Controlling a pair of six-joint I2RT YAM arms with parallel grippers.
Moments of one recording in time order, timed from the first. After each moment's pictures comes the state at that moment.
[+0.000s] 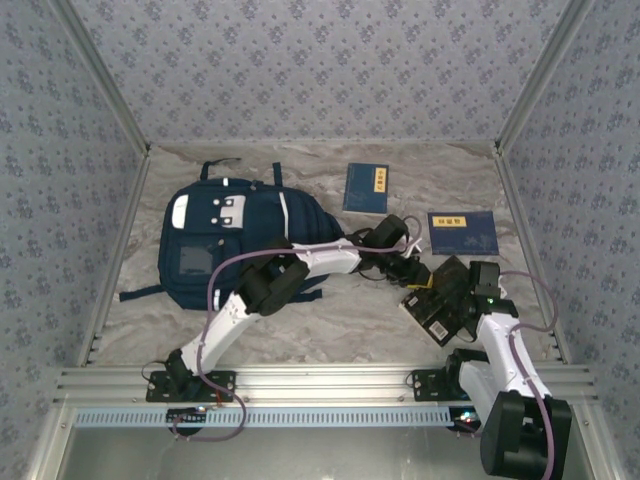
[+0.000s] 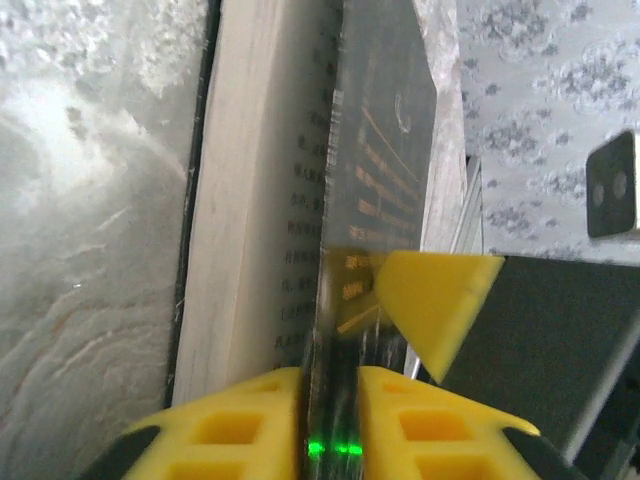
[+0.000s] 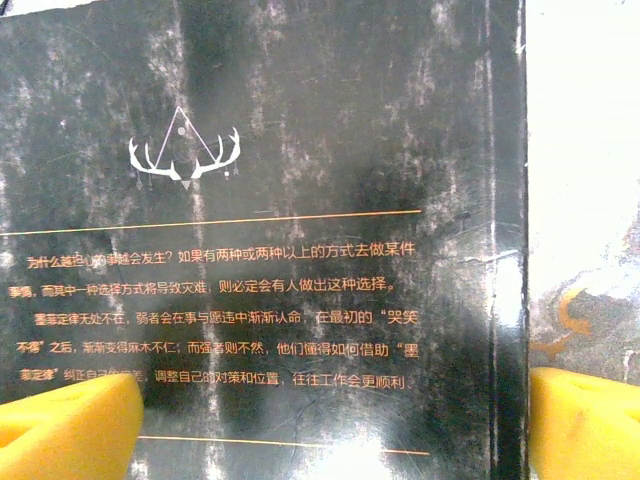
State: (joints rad) left arm -1.01 2.48 1.85 -0.06 0.79 -0.88; right arm -0.14 0.86 0.34 -0.59 0.02 0.79
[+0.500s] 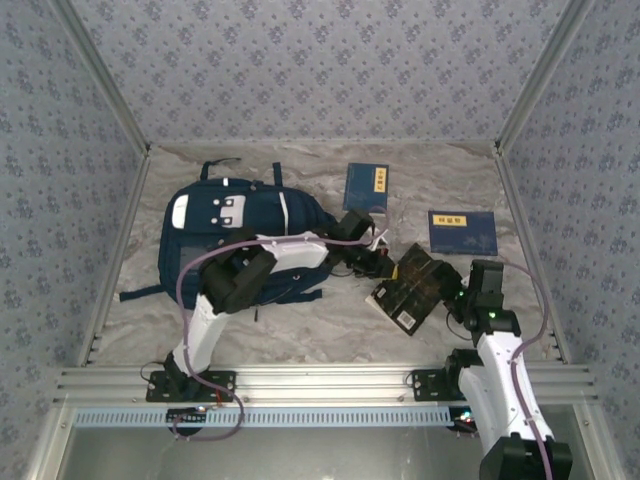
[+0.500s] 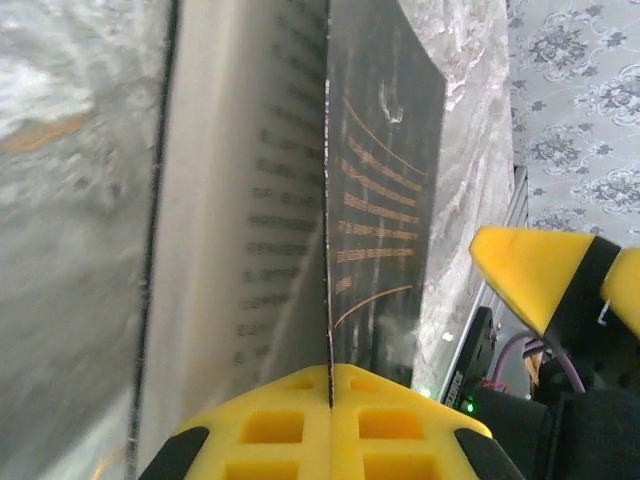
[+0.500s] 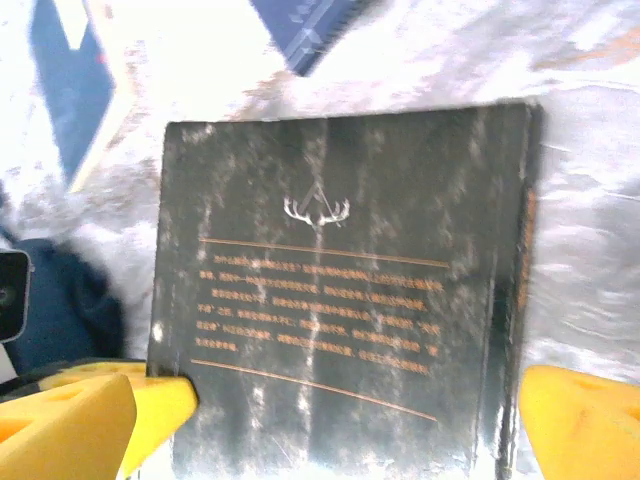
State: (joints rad) left arm -0.91 2.16 1.44 -0.05 0.71 -0.75; right arm -0.09 0.64 0.35 -0.52 -0.30 0.79
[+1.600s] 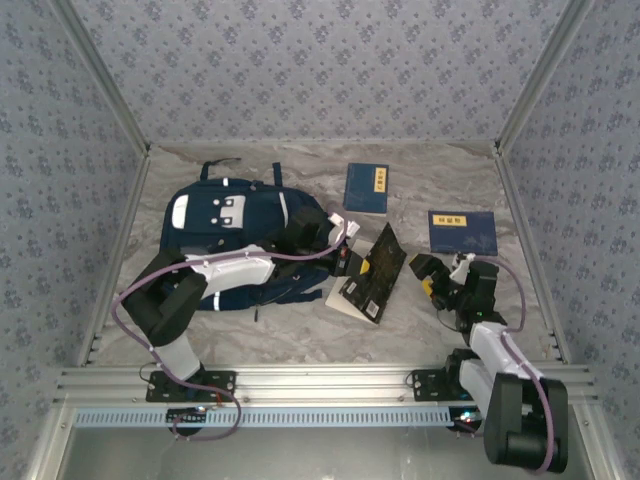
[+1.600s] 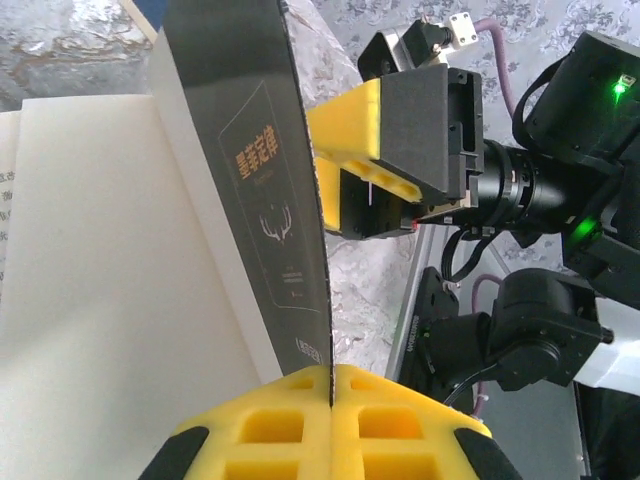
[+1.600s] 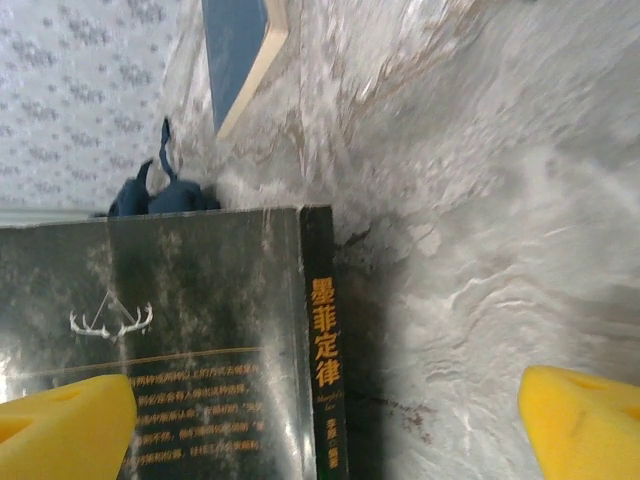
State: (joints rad) left arm -0.82 1.71 0.97 0.22 0.71 -0.59; right arm -0.11 0.94 0.14 0.19 -0.64 0.88
